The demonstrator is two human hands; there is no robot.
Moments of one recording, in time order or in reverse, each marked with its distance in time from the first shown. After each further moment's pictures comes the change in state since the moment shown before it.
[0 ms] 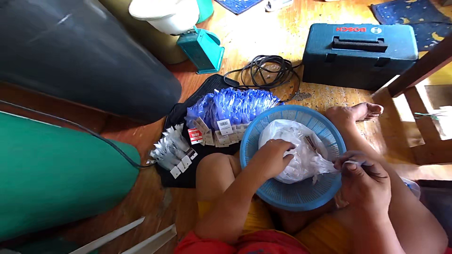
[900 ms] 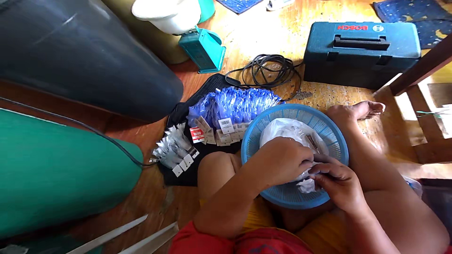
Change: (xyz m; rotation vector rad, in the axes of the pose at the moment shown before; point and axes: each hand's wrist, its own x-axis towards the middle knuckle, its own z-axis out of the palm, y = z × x) left_hand -0.027 0.045 -0.030 0.173 0.088 0.440; right_hand -0.014 0.009 0.015 -0.298 -0.351 0.113
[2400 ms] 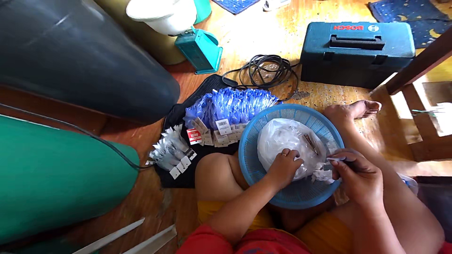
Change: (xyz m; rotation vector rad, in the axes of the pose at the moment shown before) left_hand 0.015 -0.062 0.143 0.024 -0.036 -0.239; right_hand -0.003 -0.001 -0.029 -0.017 0.287 0.000
